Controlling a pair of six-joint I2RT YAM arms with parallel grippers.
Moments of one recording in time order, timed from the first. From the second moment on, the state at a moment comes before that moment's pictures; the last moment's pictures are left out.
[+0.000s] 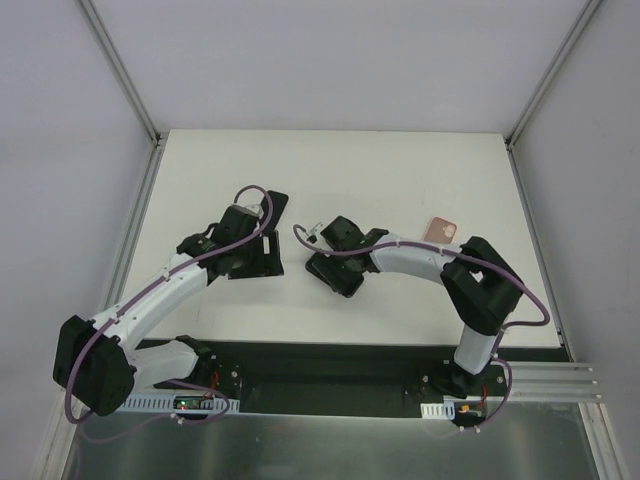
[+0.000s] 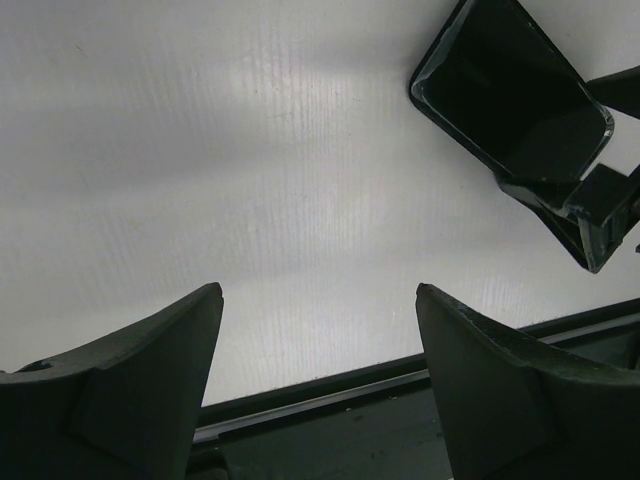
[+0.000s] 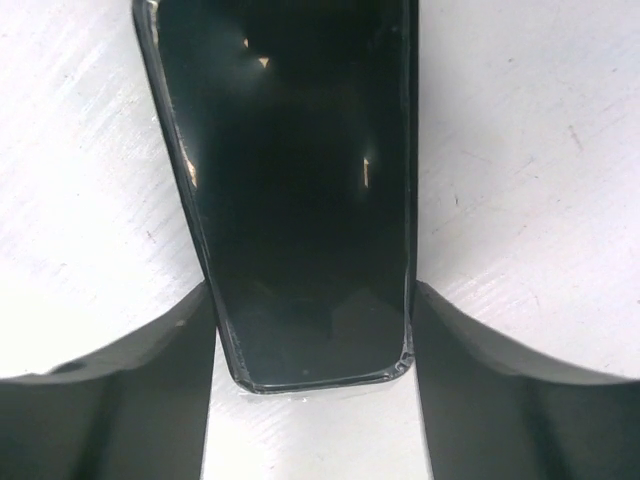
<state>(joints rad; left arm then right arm) -0.53 1.13 0.83 -0.69 0.04 -0.58 0.87 1.79 1.11 -0.48 0.05 -0.04</state>
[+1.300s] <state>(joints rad) -0.32 1.24 0.66 -0.30 0.47 -0.88 0.88 1.68 1.02 -0.38 0.09 0.33</state>
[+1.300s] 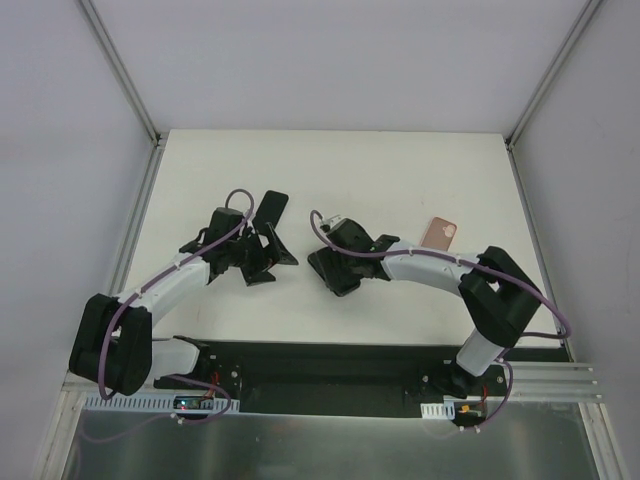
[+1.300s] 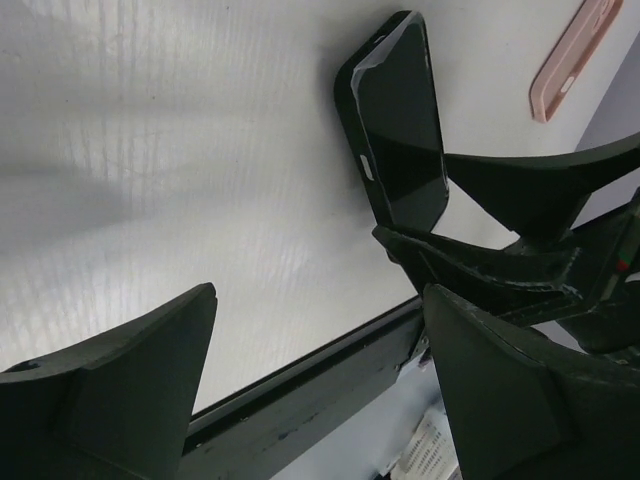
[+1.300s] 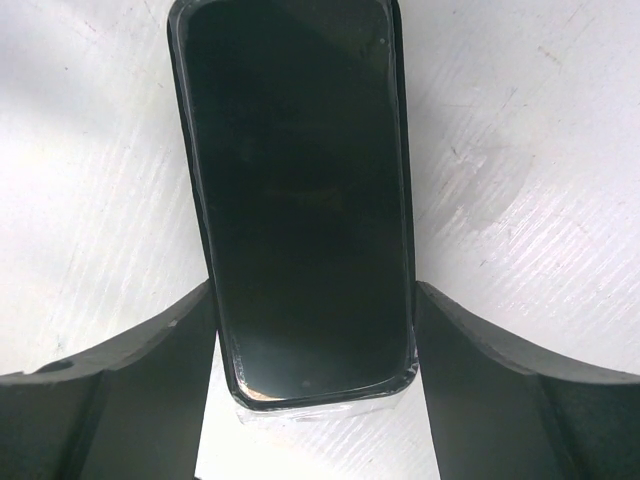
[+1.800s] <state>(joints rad) -0.32 1.26 0.63 -0.23 0.54 -0.92 0.99 1.78 1.11 -0.47 0.13 0.33</state>
